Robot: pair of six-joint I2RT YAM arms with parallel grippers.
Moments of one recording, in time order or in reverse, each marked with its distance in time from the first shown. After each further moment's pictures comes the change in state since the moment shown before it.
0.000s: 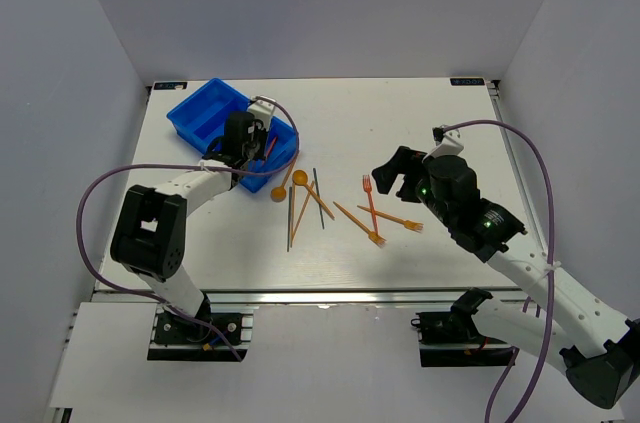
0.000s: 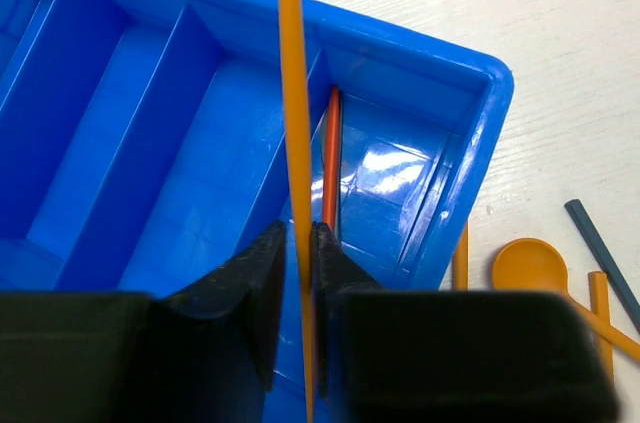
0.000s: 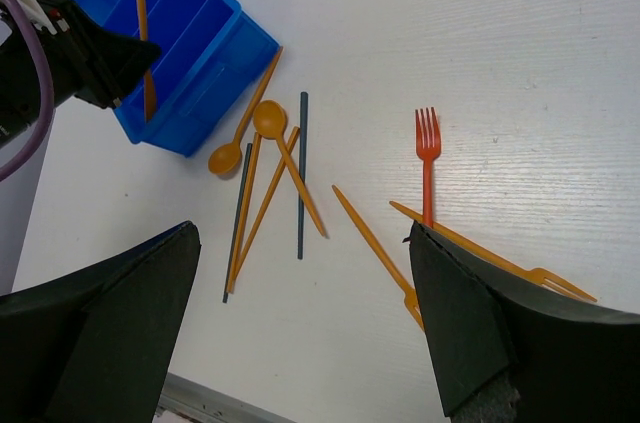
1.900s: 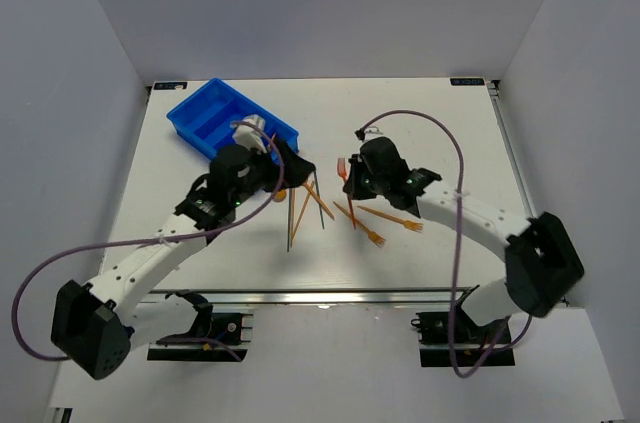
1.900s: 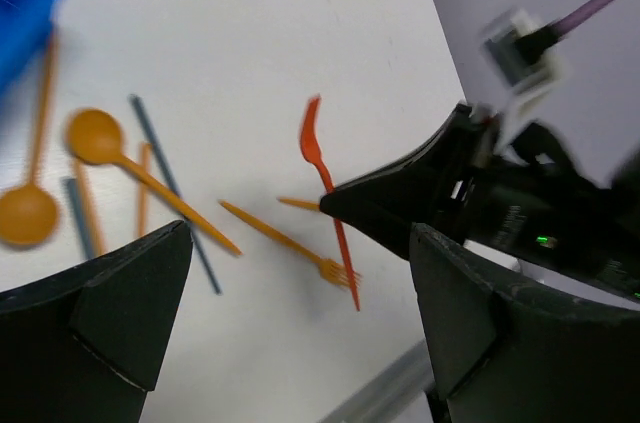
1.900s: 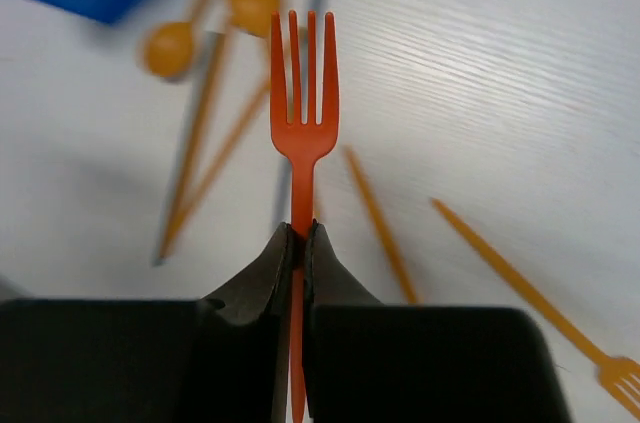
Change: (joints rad) left arm -0.198 -0.606 -0.217 -0.179 0.203 -0.774; right arm 0.019 0.626 0.137 0.101 -0.180 -0.164
